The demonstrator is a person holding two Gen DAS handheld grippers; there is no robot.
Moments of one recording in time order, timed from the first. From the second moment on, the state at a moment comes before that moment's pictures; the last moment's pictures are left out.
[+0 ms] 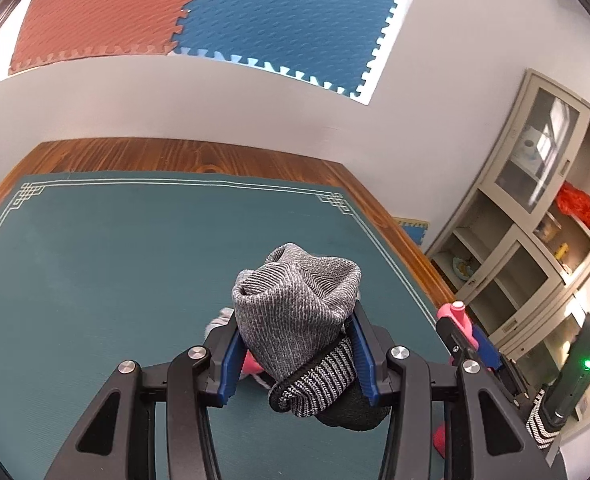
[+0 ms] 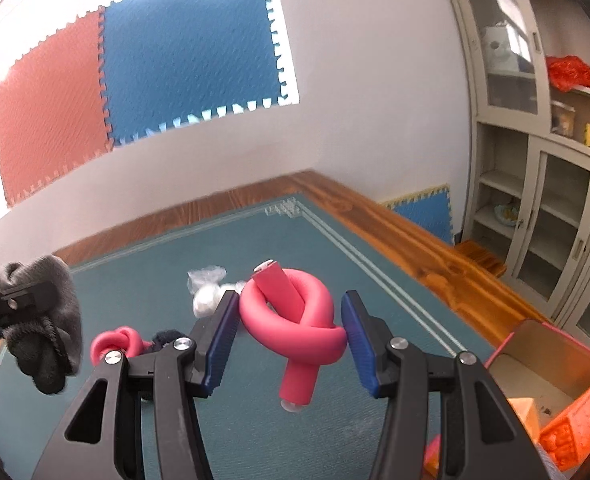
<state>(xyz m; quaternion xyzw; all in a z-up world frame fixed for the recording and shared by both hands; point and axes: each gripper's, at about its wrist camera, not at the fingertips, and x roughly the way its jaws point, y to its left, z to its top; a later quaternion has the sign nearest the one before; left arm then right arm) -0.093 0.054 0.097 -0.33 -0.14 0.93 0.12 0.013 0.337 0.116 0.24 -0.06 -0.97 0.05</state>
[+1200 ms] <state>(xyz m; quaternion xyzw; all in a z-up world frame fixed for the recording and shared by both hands) -0.016 0.247 0.097 -0.36 -0.03 0.87 0.33 0.189 0.507 0.130 0.17 -0.13 -0.97 -0.15</state>
